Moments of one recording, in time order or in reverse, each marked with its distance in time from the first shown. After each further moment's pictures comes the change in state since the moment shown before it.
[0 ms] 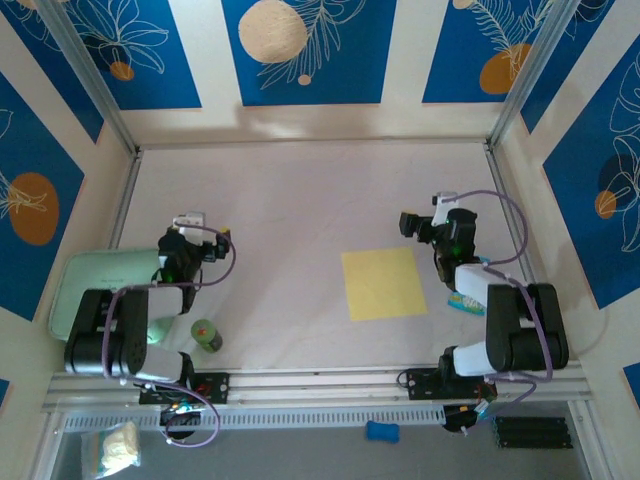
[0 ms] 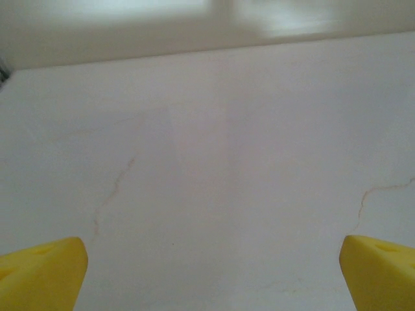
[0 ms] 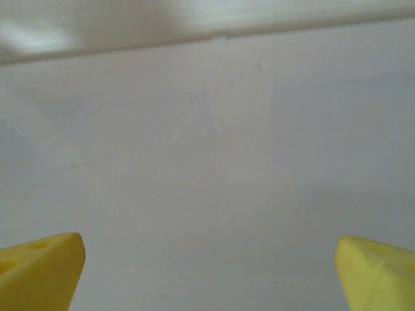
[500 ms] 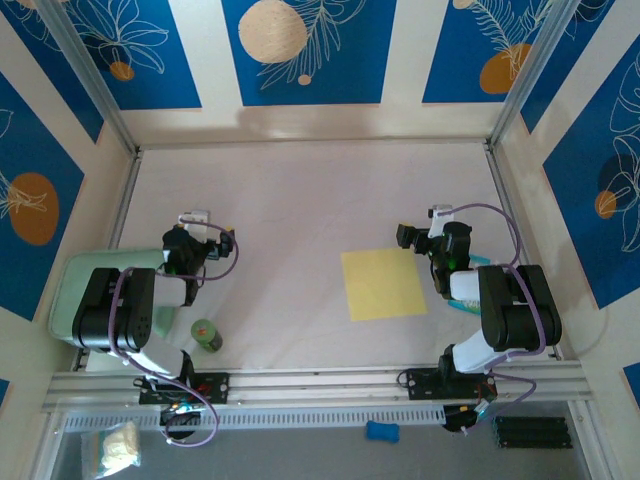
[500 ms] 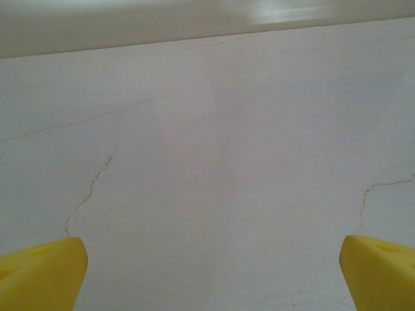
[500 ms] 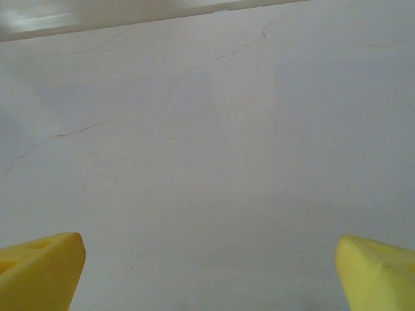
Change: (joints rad) left arm 0.003 0.186 0.046 0.086 0.053 0.007; right arm -0.002 0.158 -0.129 0.270 -0.021 -0.010
